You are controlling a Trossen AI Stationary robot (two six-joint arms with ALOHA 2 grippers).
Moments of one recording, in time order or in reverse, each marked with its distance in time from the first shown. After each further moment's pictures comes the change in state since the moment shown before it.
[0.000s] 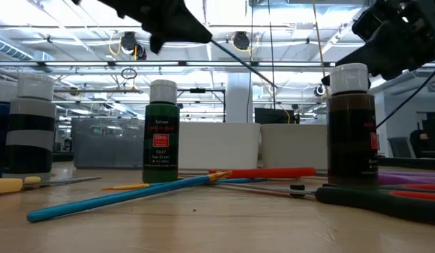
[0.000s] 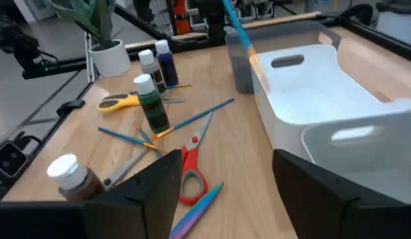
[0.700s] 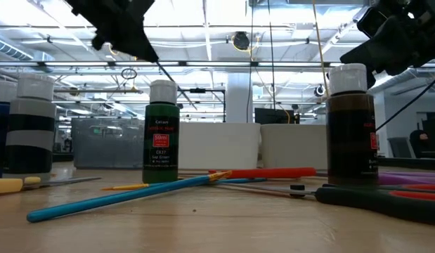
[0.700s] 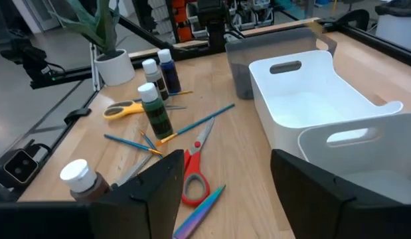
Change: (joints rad) left arm -0.068 -0.168 -0.020 -0.534 -0.509 -0.381; right arm 0.000 -0.082 0.001 -0.061 -0.001 0.014
